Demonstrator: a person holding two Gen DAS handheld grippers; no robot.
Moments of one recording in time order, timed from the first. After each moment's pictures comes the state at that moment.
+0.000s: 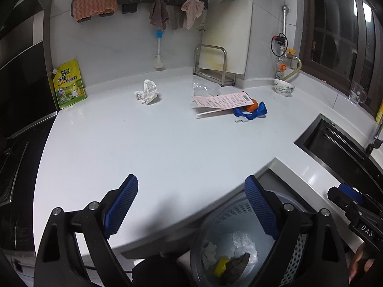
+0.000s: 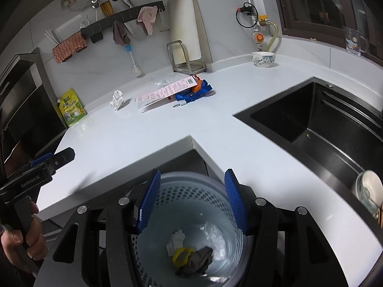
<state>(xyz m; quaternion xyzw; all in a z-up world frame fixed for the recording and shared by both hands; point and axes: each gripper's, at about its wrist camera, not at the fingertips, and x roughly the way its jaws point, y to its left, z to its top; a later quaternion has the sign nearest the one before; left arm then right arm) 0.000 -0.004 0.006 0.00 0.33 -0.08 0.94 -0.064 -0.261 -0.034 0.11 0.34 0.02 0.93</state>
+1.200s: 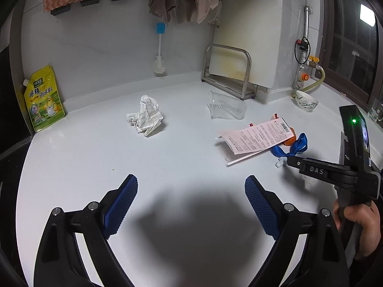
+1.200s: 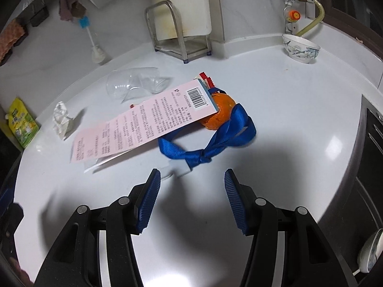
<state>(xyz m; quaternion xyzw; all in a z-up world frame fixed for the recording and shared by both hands) 0.165 0.024 -0.004 0.00 0.33 -0.09 0.94 0.220 -0.236 -0.063 0.10 0.44 -0.02 0.89</state>
